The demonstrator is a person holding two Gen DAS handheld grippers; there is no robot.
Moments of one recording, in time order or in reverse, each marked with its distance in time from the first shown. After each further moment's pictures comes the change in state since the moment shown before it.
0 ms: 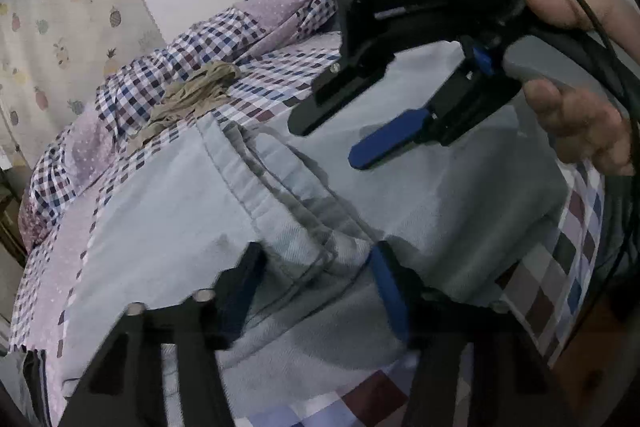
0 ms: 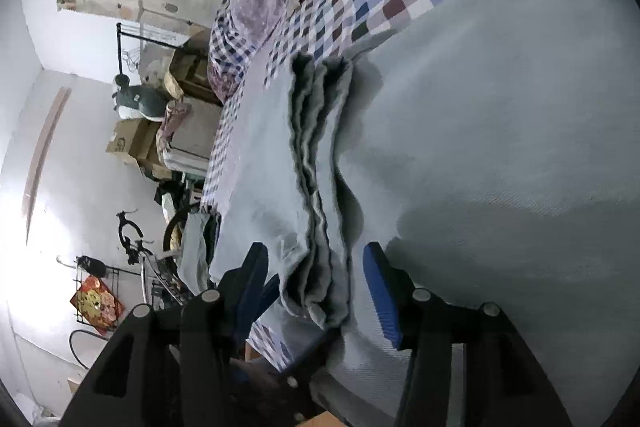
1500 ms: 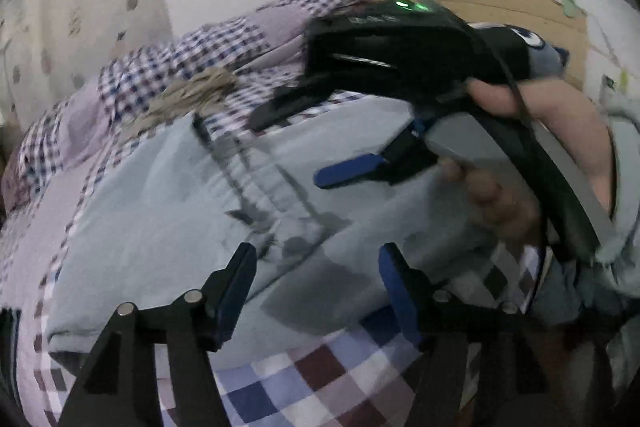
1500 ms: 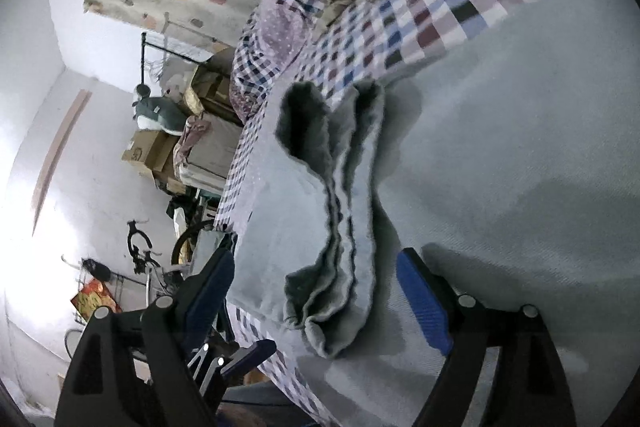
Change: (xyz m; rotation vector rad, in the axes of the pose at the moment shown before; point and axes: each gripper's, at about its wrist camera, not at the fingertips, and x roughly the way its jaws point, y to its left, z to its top) left arm -0.041 0.005 -0.005 -0.115 -0.075 -0.079; right arm -0.006 0.024 -0.002 -0.077 -0.107 0.056
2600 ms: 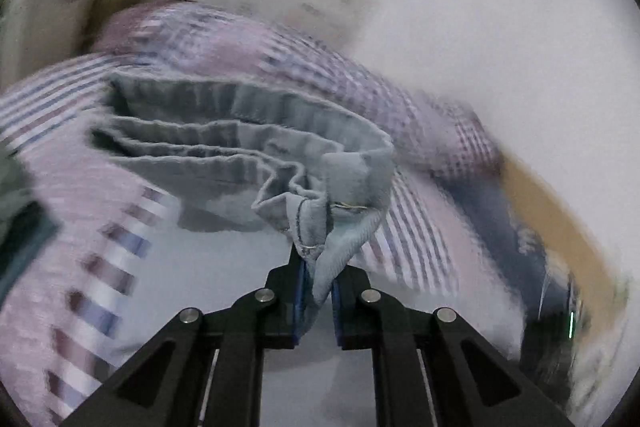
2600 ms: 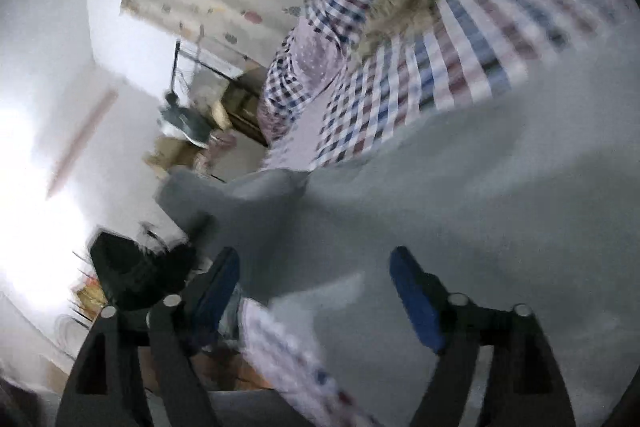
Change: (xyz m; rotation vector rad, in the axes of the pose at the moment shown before) left arm -0.027 0.159 0.043 -0.677 -0.079 0.033; right arm -0.035 0.006 -0.013 0.000 -0.096 0.092
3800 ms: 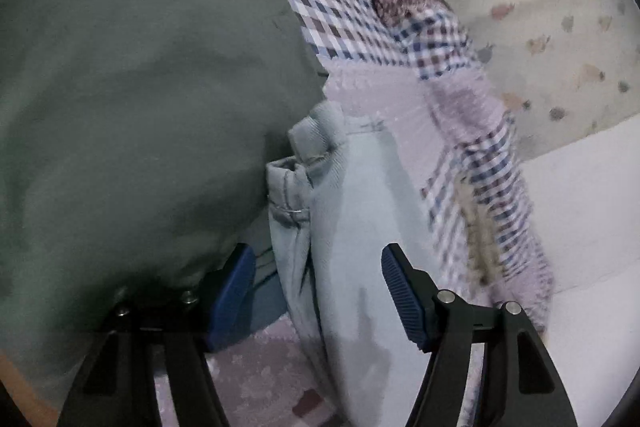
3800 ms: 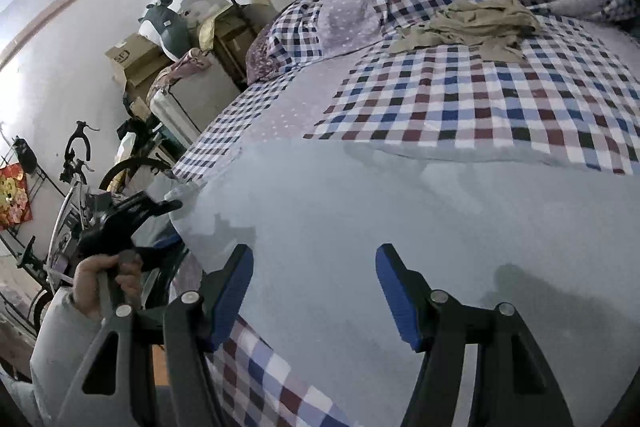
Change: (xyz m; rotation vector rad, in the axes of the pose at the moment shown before) left arm -0.060 0.326 -0.016 -0.887 -0.049 0.268; right arm 0.133 0.120 -0.038 -0.458 0.099 -0.330
